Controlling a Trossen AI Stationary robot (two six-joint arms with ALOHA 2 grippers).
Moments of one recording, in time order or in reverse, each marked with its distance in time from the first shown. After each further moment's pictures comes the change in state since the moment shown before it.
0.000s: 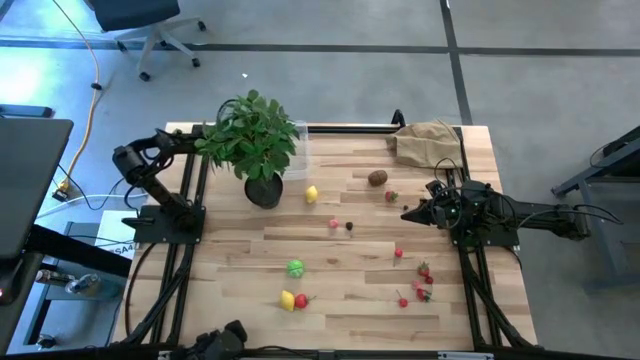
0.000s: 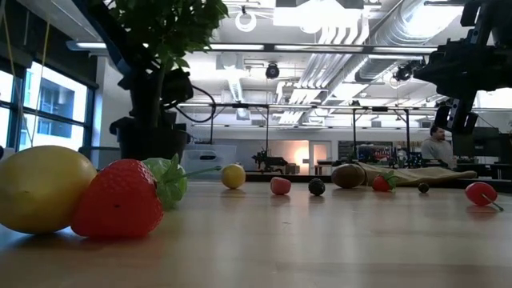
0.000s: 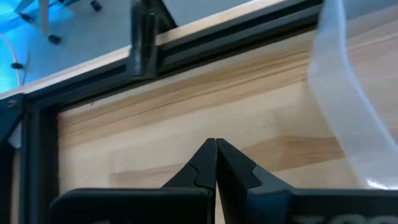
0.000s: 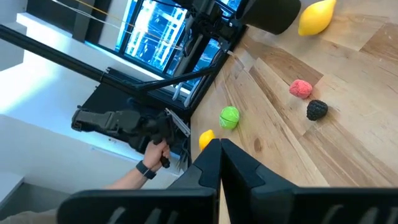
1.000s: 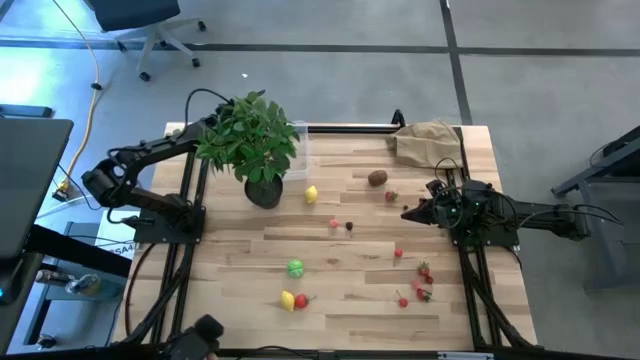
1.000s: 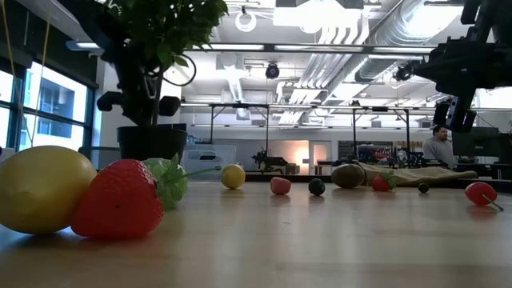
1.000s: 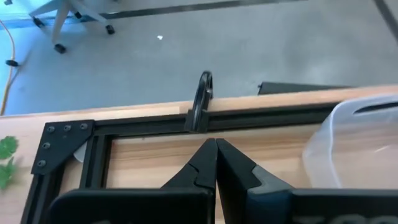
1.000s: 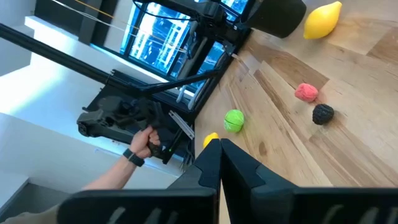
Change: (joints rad) left arm 0.099 -0.271 -0.002 -0.030 0.001 -0.051; right arm 0.000 0.000 -0.001 0.027 0.000 0.008
